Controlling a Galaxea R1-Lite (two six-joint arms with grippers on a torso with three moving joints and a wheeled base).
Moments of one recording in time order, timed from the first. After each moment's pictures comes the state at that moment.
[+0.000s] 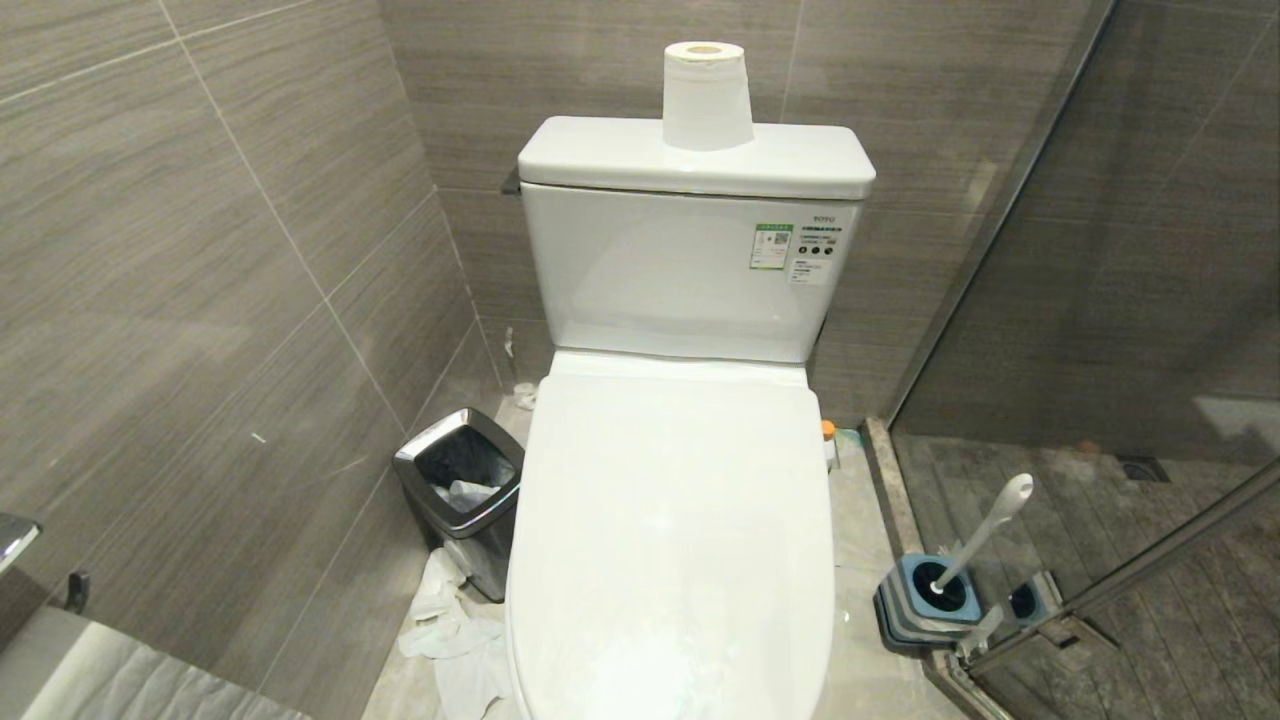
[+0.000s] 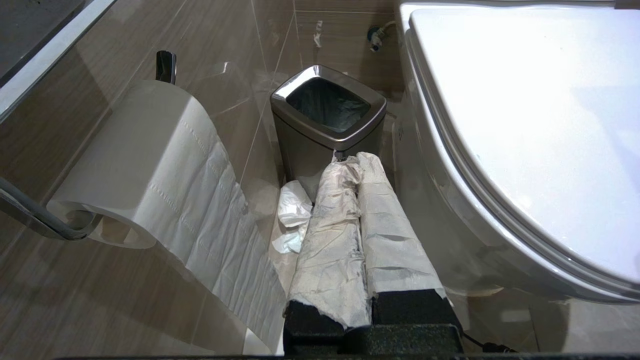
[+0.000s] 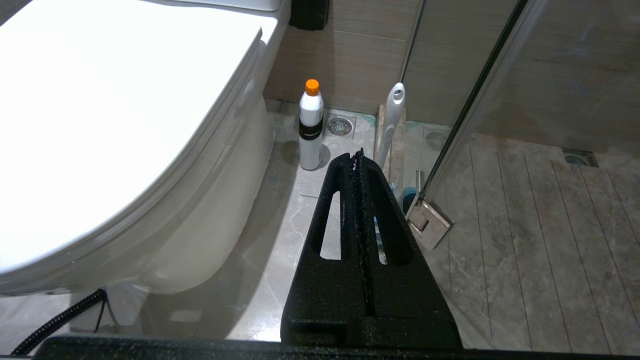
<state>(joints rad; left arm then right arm) 0.00 0.00 0.00 -0.01 -0.01 0.01 -0.01 0.00 0.00 -0.03 0.01 -0.01</state>
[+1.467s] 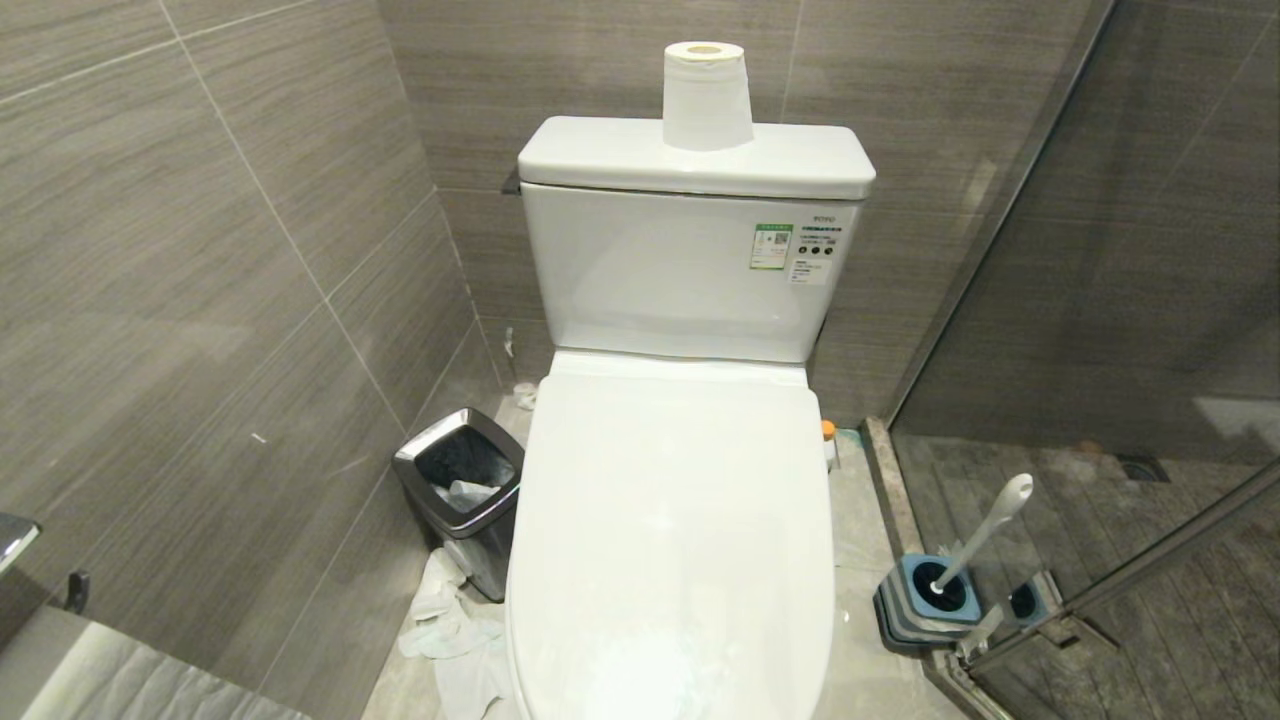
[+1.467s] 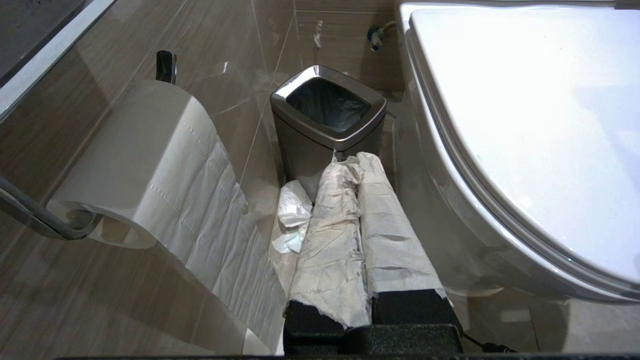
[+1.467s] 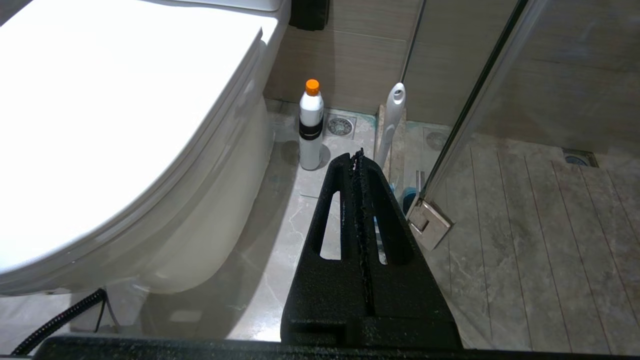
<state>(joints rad) 0.01 0.00 0.00 -0.01 -0.01 0.01 -0.01 0.00 0.00 -0.03 0.01 -0.01</state>
